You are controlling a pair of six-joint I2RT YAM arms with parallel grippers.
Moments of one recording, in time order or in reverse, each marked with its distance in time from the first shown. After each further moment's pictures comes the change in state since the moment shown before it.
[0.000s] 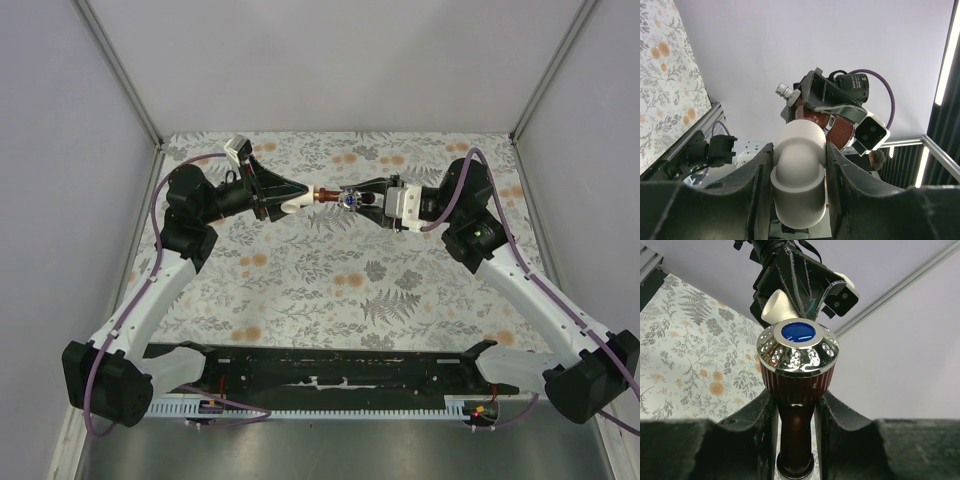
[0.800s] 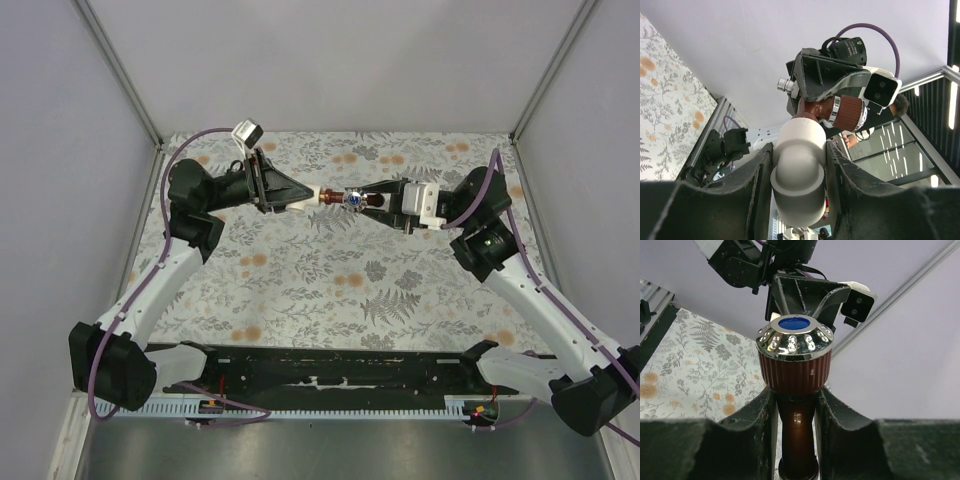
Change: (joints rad) left arm -0.022 0.090 0.057 0.241 0.161 0.089; right arm 0.005 -0.064 -0.006 0.052 0.007 0.180
